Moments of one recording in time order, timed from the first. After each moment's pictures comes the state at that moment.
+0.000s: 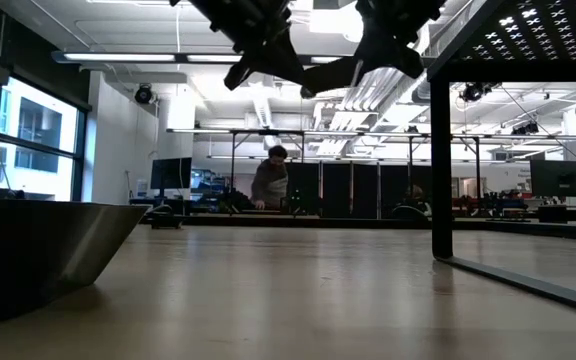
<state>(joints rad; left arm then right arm) 0.16 1.55 1.32 -0.37 -0.09 -0.53 -0.21 1.34 1.22 -0.58 0.10 0.47</state>
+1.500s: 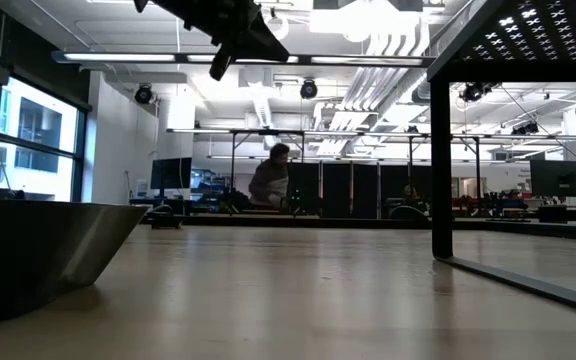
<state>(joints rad) 0.16 1.33 1.06 -0.05 -0.12 -0.40 0.35 0.91 1.22 -1.00 0.01 1.10</state>
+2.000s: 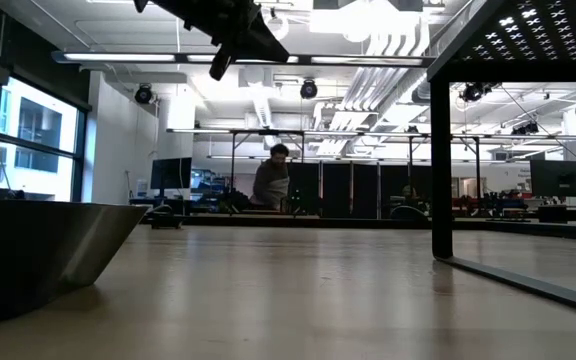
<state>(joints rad) 0.16 1.33 1.06 -0.05 -0.12 -0.39 0.85 0.96 1.28 -1.08 0.13 1.54</state>
